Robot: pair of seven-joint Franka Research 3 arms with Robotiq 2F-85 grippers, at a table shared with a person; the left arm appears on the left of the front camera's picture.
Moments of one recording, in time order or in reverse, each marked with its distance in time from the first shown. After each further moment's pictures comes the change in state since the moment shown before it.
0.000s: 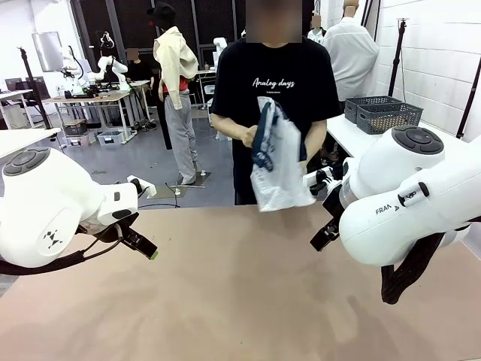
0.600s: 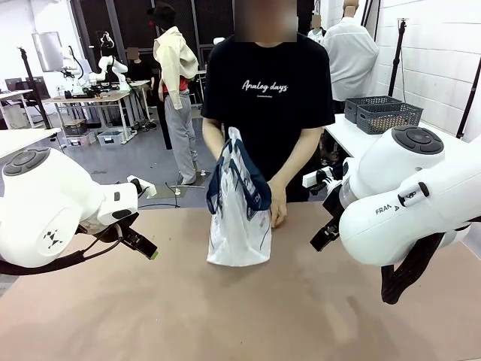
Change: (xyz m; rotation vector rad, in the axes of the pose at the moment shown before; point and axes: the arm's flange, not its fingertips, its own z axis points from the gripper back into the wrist) left arm 0.000 0.000 0.000 0.000 0.000 0.000; right arm 0.000 0.000 0.000 0.000 0.000 0.000
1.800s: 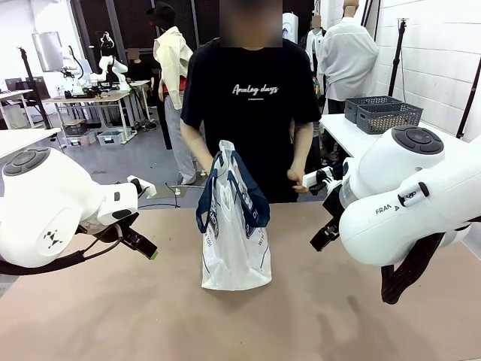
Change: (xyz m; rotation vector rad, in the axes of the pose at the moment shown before) left arm 0.000 0.000 0.000 0.000 0.000 0.000; right arm 0.000 0.000 0.000 0.000 0.000 0.000
